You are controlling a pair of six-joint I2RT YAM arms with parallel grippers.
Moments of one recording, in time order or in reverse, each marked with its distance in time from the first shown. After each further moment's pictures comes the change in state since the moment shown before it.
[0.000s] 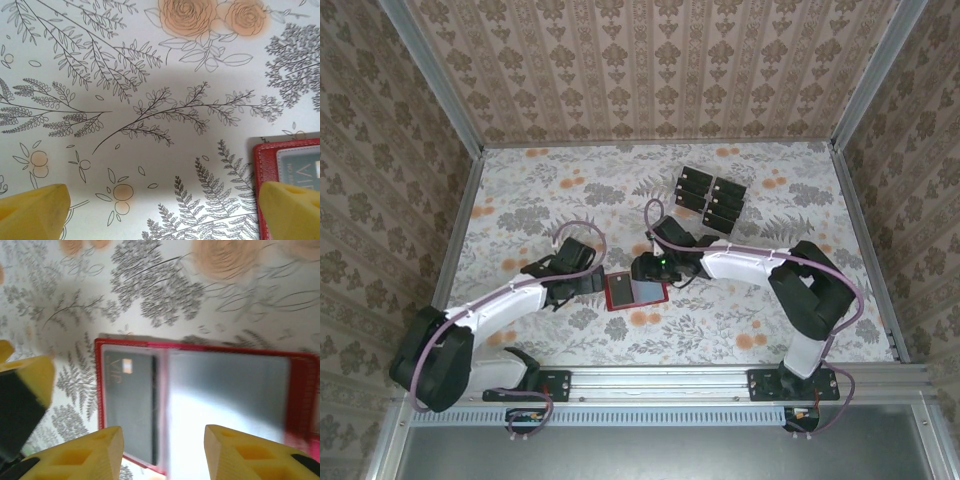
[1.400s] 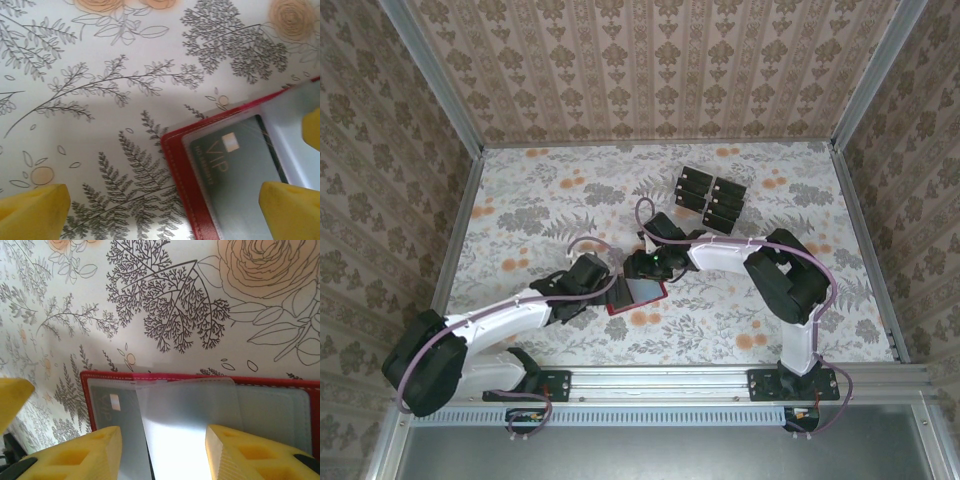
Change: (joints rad) left arm -0.202 -0.041 -0.090 0.140 -0.023 -0.090; right arm -0.007 0.166 0.093 0.054 -0.114 0.015
